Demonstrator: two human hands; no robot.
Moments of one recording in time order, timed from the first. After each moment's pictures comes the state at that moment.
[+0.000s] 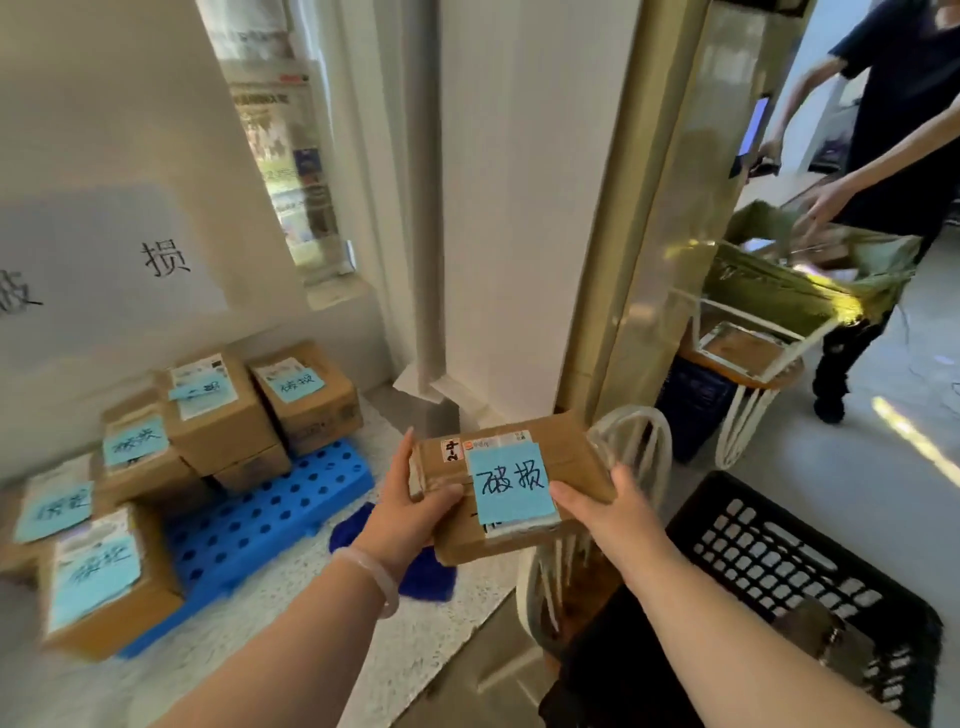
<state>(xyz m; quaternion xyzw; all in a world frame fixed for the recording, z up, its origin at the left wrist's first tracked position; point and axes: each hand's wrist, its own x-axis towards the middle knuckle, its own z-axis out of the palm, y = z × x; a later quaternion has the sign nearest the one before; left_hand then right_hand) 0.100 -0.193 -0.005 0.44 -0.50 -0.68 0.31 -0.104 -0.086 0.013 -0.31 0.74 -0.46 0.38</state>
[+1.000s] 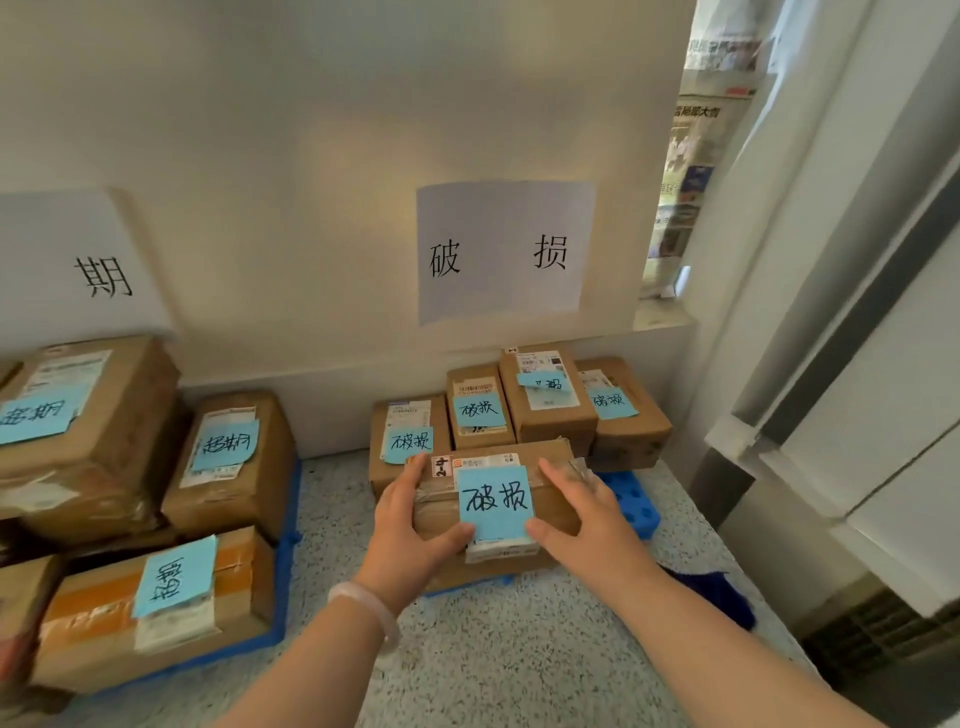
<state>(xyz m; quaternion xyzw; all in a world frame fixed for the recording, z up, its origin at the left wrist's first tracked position) 0.453 -0.257 -0.036 0.63 -0.52 -0.41 0.41 0.230 -0.275 -0.007 -0.66 0.60 -0.23 0.38</state>
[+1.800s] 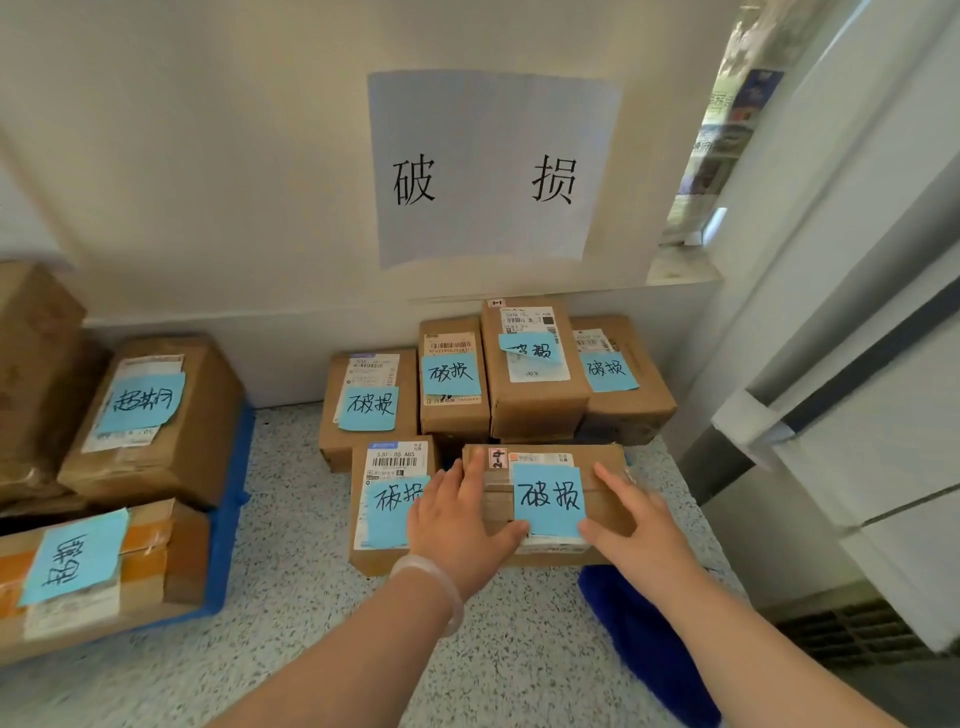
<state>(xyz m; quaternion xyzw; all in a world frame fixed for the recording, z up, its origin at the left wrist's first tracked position) 0.357 -0.317 -0.077 0.73 -0.62 -0.27 0.12 0.146 -0.334 -0.063 -0.59 0.67 -0.18 0.40</state>
